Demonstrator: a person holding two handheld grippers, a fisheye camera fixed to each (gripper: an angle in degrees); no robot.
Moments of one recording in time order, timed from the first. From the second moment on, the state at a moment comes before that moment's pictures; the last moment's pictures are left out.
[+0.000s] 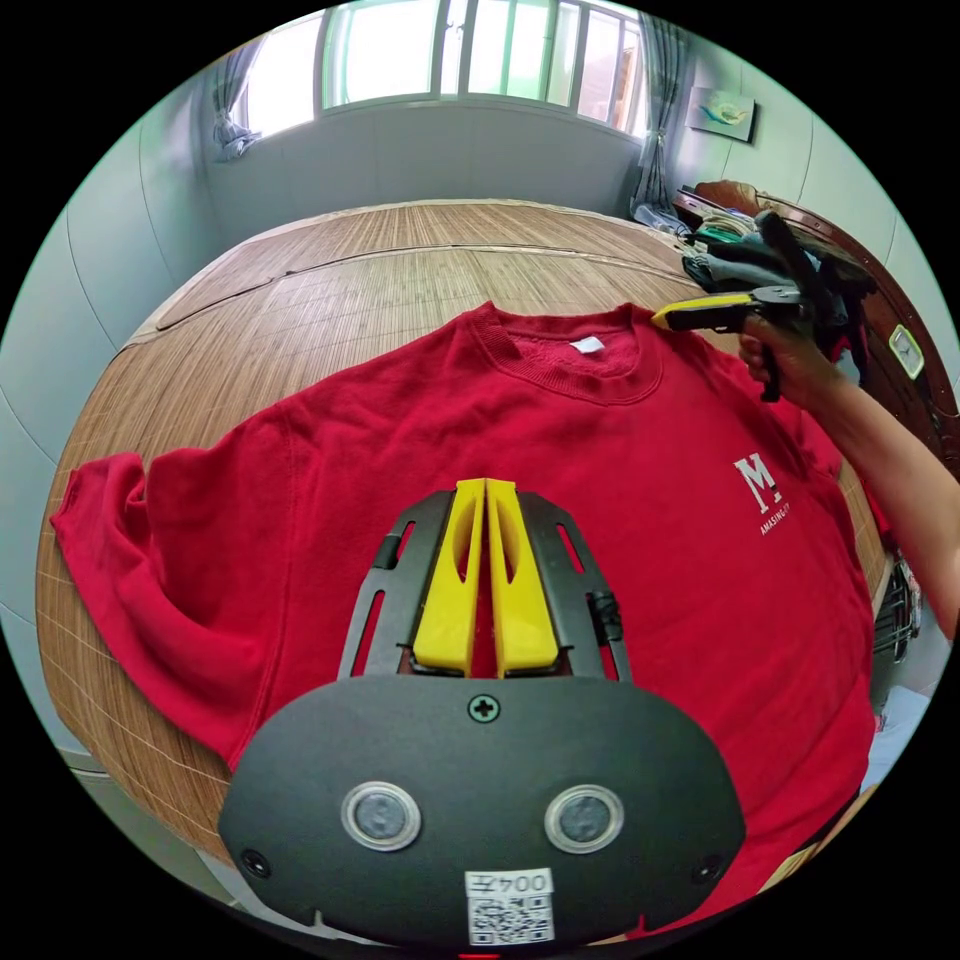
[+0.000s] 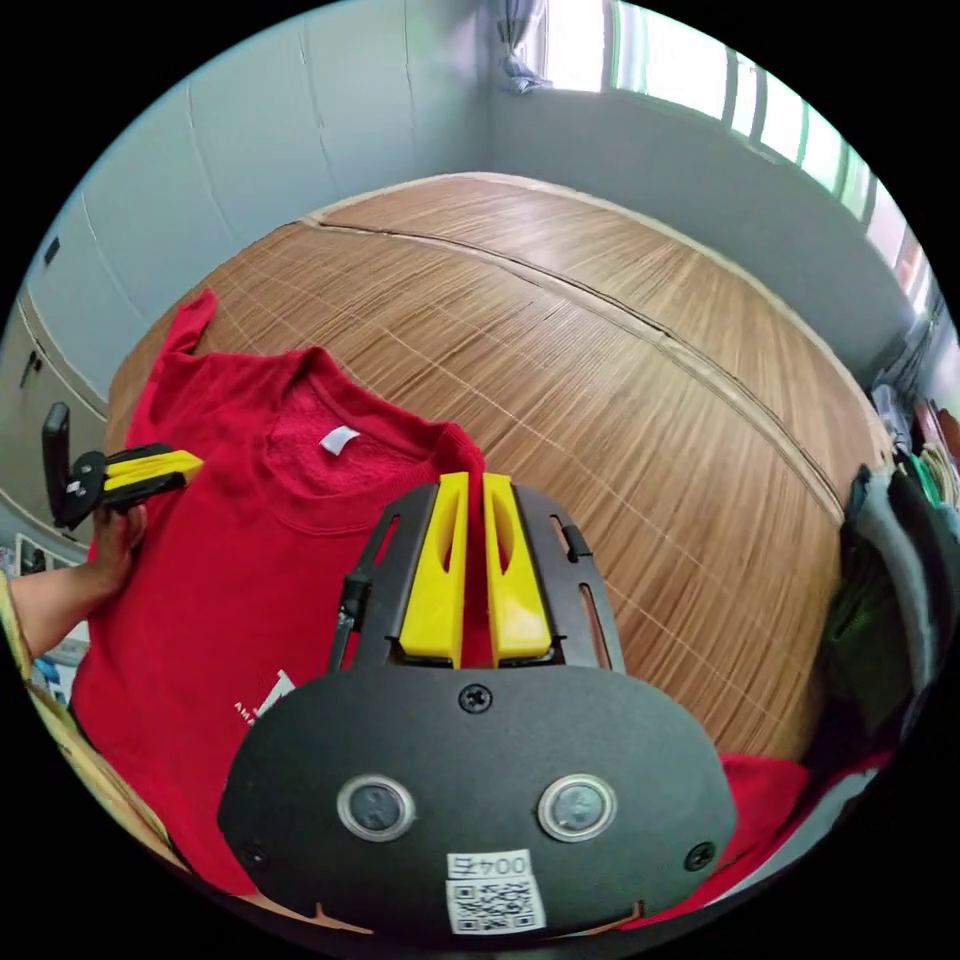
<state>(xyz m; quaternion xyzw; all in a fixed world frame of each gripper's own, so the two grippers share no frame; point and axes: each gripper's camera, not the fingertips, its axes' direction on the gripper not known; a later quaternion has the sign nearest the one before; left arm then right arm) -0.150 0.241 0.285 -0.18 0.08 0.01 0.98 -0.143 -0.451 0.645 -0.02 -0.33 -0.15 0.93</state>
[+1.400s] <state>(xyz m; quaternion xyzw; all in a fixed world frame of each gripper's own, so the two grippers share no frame) -0.166 0.179 0.337 -0.21 0.12 -0.01 0.97 -0.164 -0.263 0.573 -0.04 -0.30 -0.01 0.95</state>
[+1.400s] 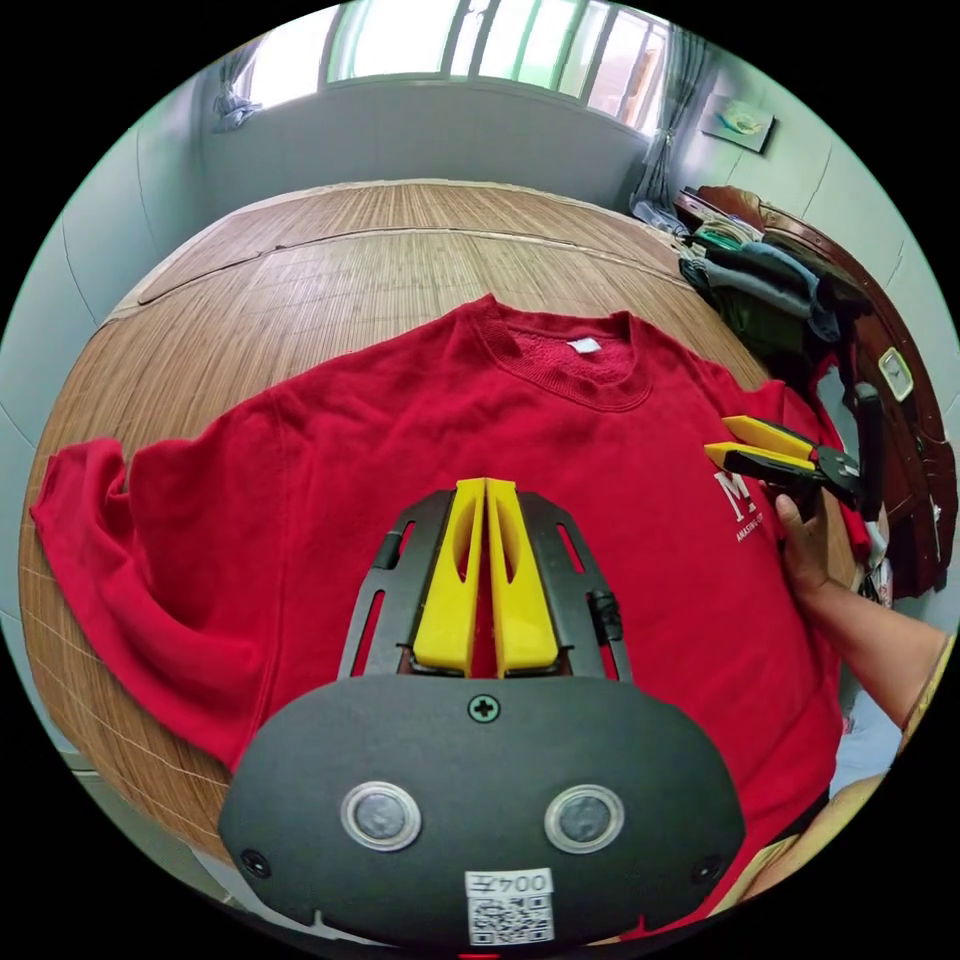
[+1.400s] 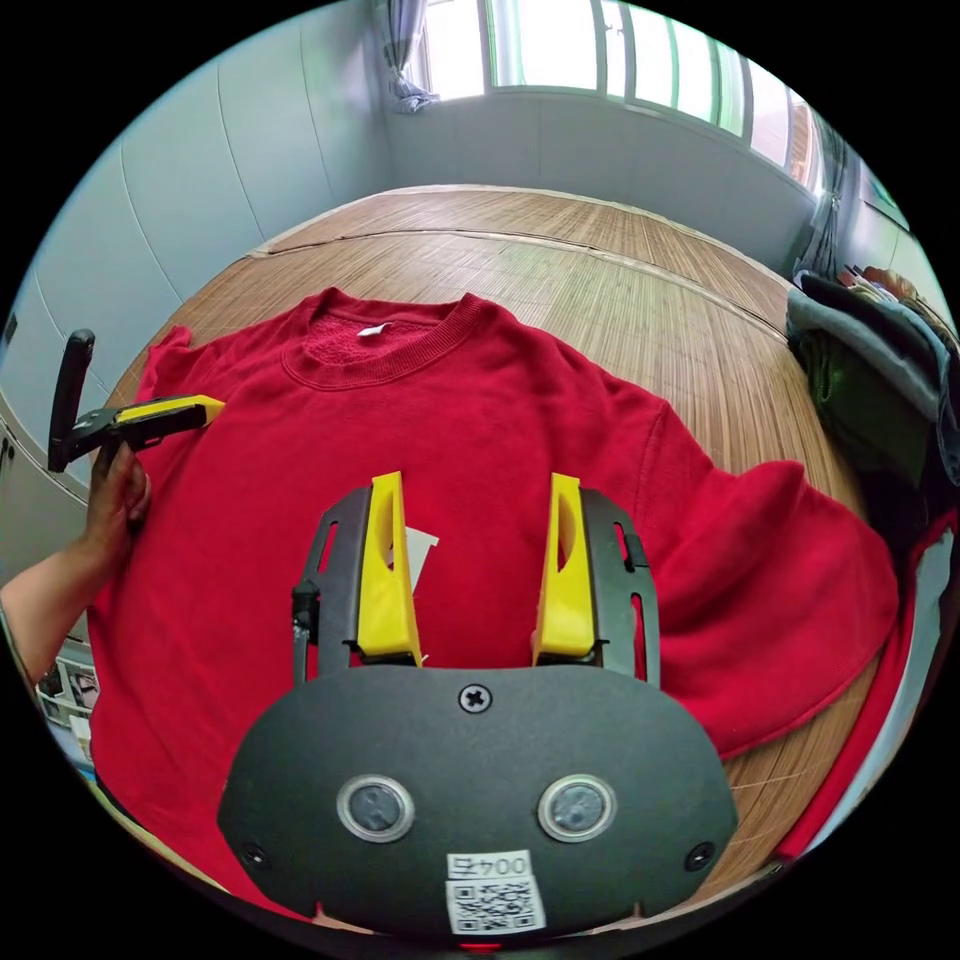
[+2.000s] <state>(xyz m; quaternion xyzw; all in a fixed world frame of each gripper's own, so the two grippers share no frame) -0.165 0.078 0.375 -0.19 0.15 0.06 0.97 -0.171 -0.234 0.564 -0.03 -0.30 -0.01 0.95</state>
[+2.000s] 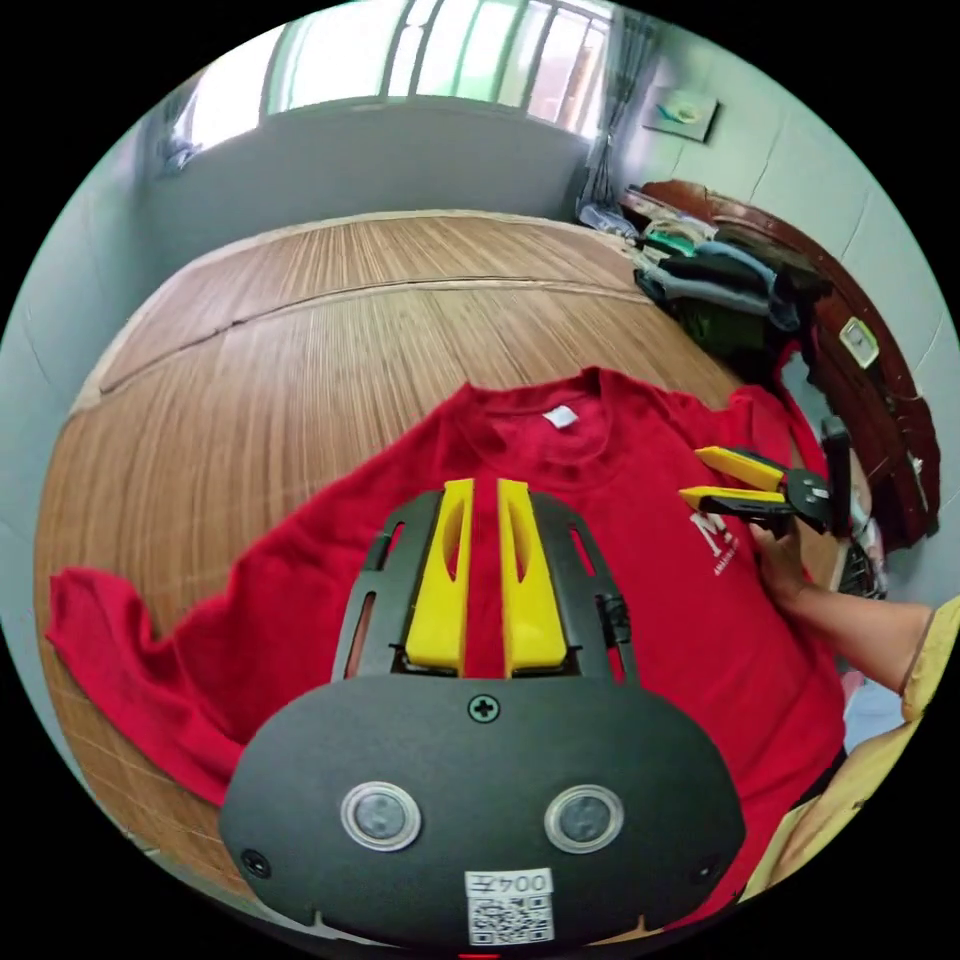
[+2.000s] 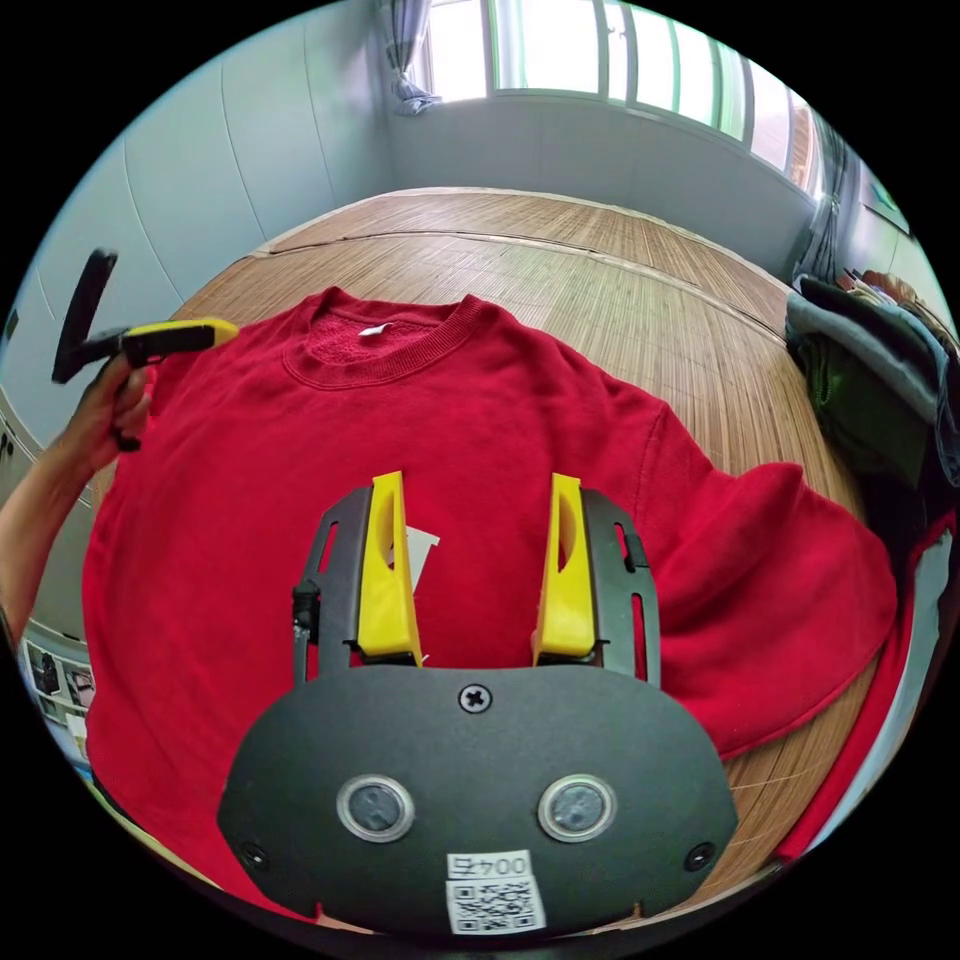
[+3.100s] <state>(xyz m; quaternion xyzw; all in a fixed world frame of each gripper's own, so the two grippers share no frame) -0.162 0.021 0.461 -0.20 0.14 0.09 0.97 -0.175 -0.210 0.565 -0.02 -0.30 -0.02 0.95</state>
